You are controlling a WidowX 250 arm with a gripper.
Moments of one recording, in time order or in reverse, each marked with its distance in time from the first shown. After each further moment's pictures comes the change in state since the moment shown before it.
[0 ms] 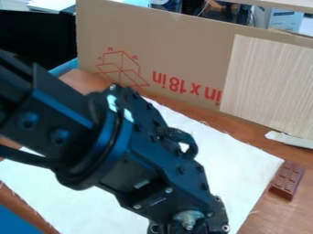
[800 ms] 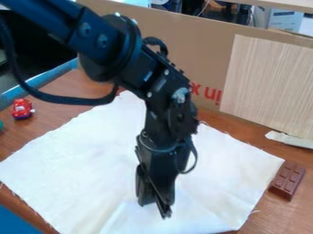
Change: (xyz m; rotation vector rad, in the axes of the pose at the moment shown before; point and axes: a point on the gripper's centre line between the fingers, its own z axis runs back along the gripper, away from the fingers) arm 0.000 0.108 -0.007 -0.032 0.065 0.192
